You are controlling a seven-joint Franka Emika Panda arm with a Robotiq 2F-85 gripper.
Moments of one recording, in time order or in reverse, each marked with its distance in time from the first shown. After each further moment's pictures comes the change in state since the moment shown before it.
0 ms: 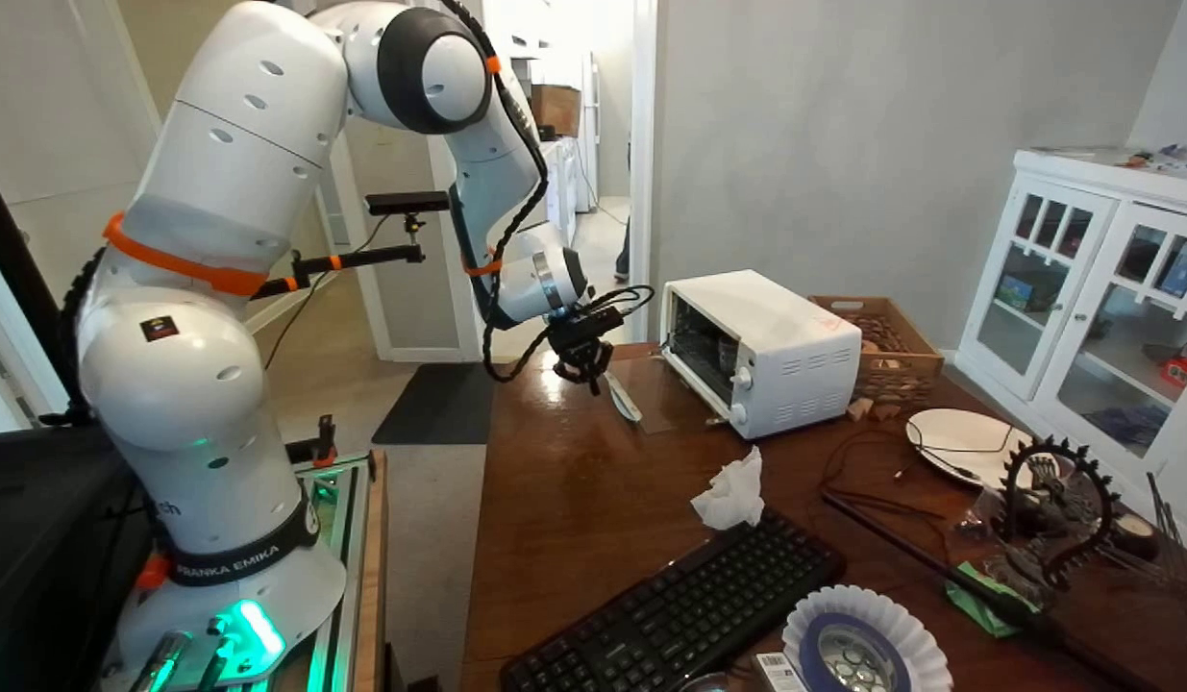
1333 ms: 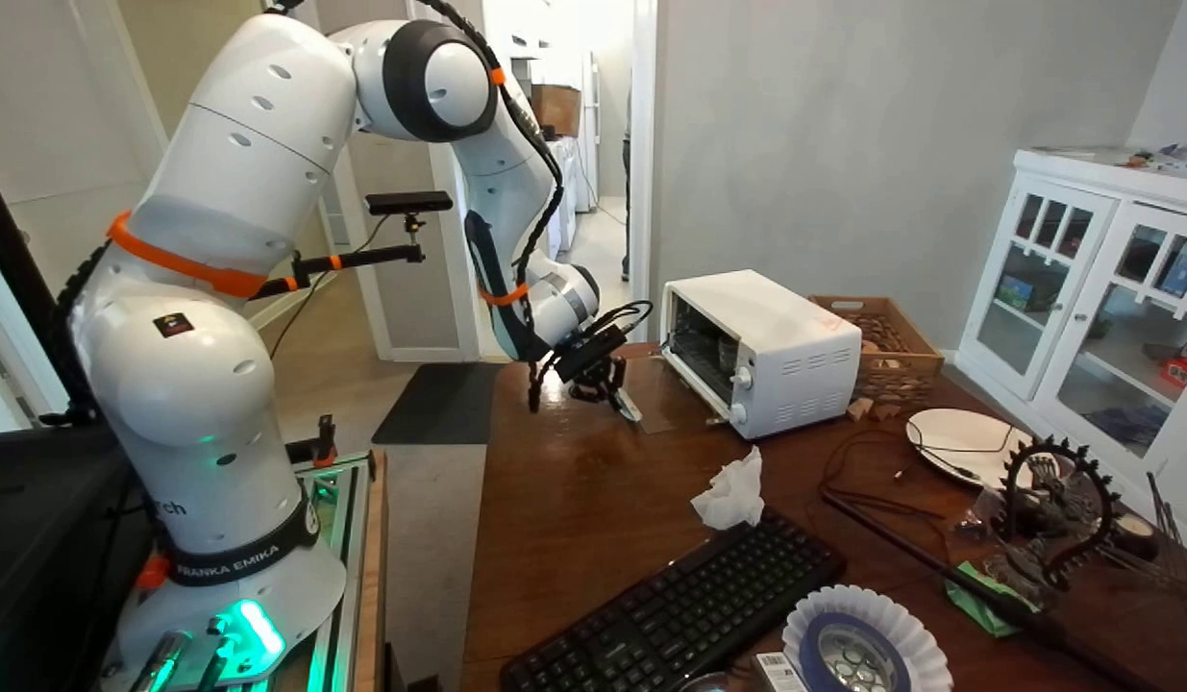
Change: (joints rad) arm 0.084 0.054 -0.152 0.022 -0.463 0.056 0.460
